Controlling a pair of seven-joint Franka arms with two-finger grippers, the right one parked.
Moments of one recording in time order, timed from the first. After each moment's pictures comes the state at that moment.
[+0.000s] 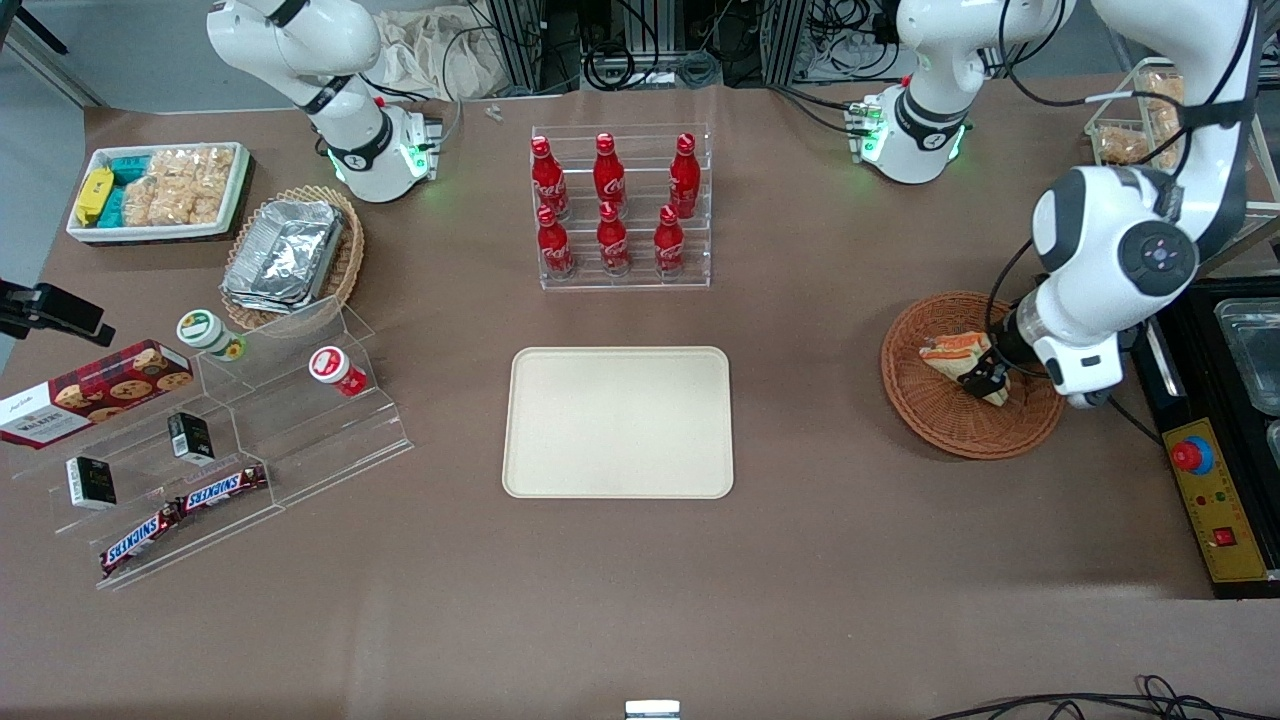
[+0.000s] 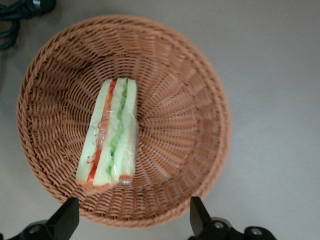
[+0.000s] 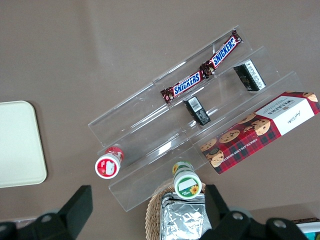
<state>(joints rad) 0.11 0.11 -0.18 -2.21 0.06 2.22 -1.09</state>
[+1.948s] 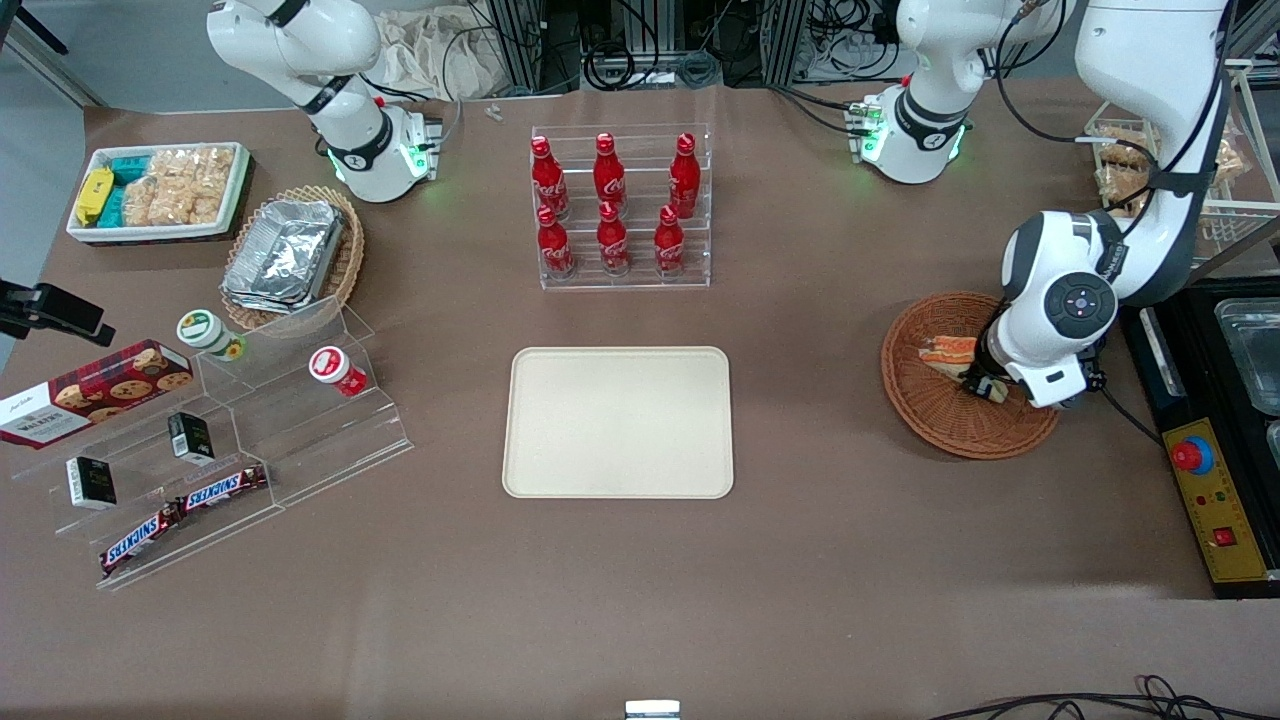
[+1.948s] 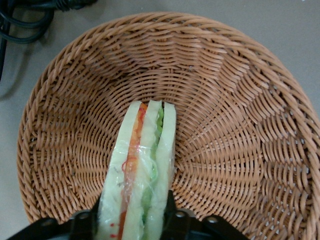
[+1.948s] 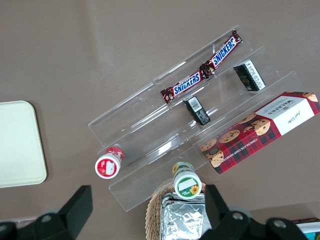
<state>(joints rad) 0.10 0.22 -0.14 -2.28 0.28 2.32 -1.38</state>
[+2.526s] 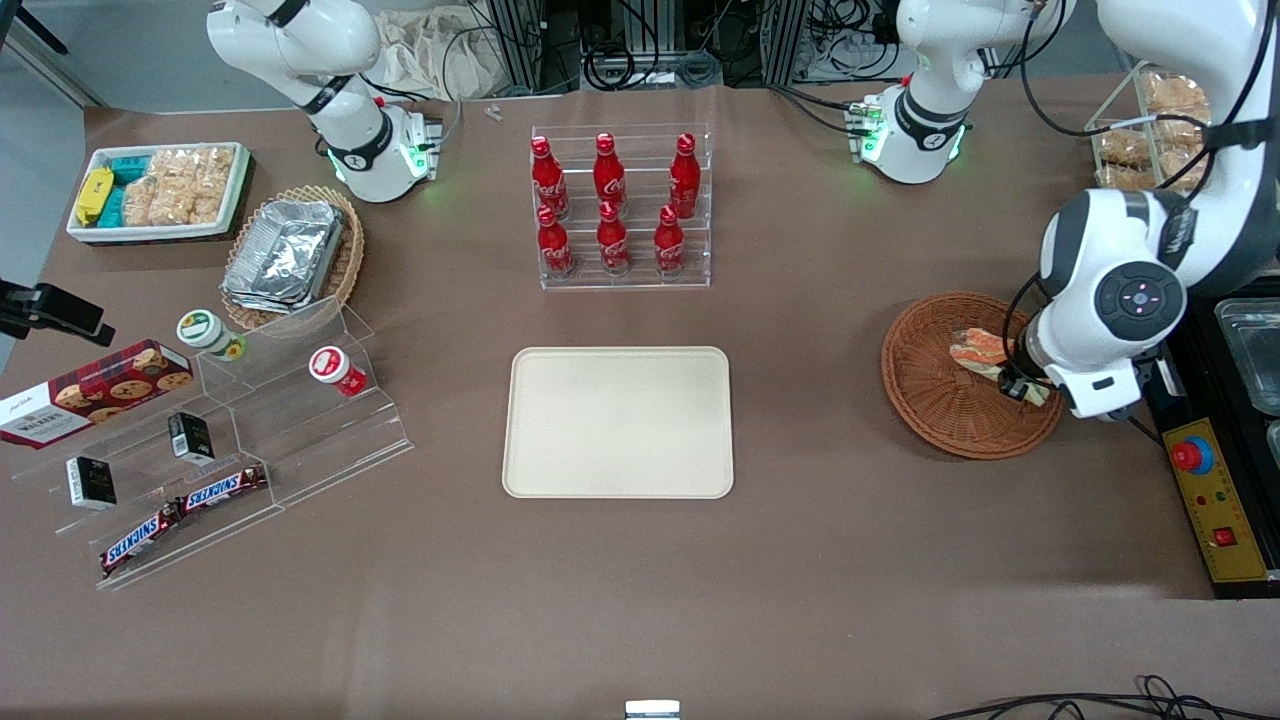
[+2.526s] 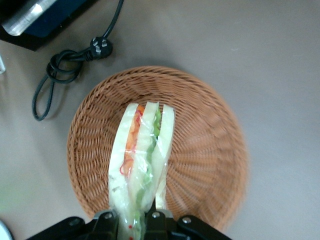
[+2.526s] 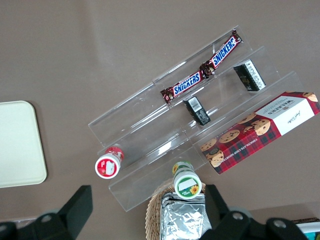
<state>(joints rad) 0.10 0.16 -0.22 -1.94 0.25 1.90 -1.27</state>
